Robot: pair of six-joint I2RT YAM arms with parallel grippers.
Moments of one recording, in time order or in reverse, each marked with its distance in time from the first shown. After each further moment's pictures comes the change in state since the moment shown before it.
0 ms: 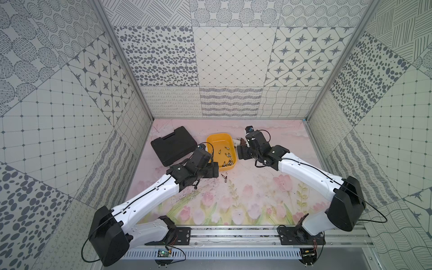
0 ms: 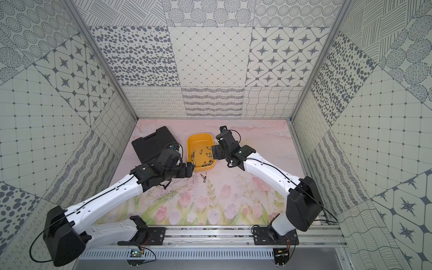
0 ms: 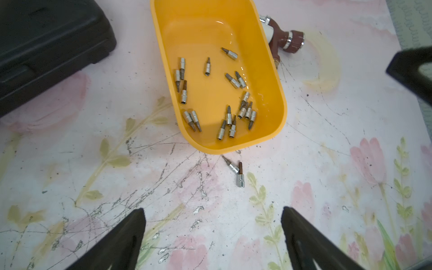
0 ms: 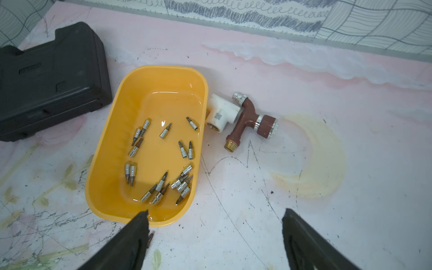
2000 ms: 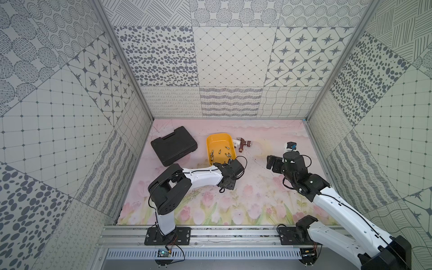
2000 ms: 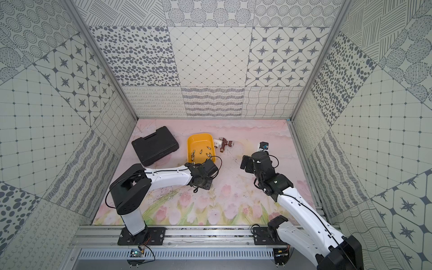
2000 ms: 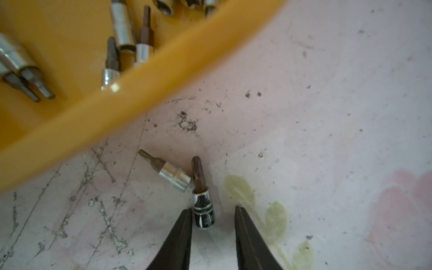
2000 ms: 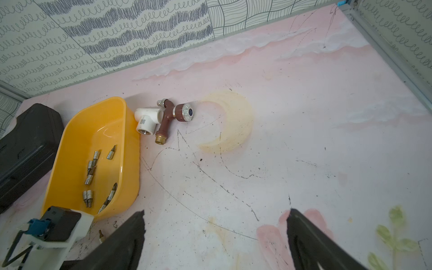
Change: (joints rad) left arm -0.201 0.647 0.177 0.056 -0.036 0.007; right arm -0.208 -0.552 -0.490 0.063 0.034 0.189
